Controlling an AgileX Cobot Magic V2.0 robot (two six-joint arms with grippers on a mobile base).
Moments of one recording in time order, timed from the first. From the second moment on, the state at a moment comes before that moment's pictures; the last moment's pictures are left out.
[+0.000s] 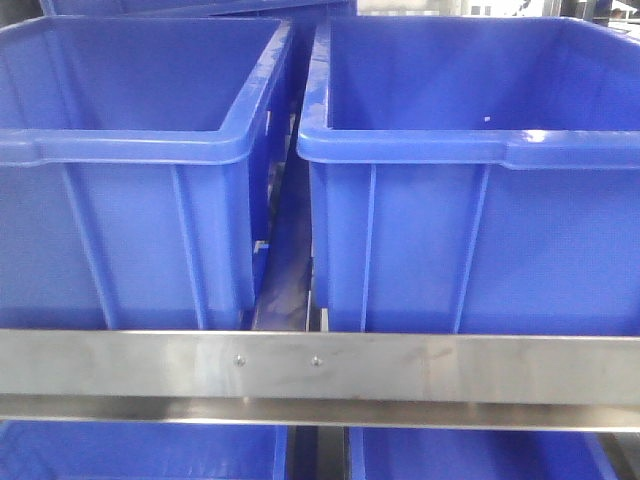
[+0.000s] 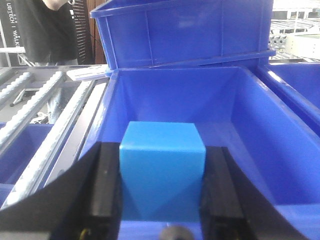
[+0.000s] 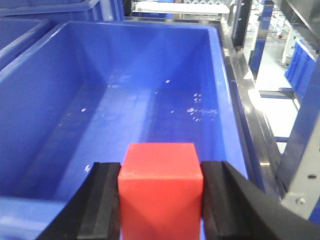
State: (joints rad) left arm -0.08 0.25 -0.40 -0.08 0.21 0.05; right arm 0.07 0.49 -0.39 0.02 0.09 0.03
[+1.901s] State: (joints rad) left arm -0.08 0.25 -0.40 -0.12 0.18 0.05; right arm 0.09 0.49 -0.39 0.02 0.12 0.03
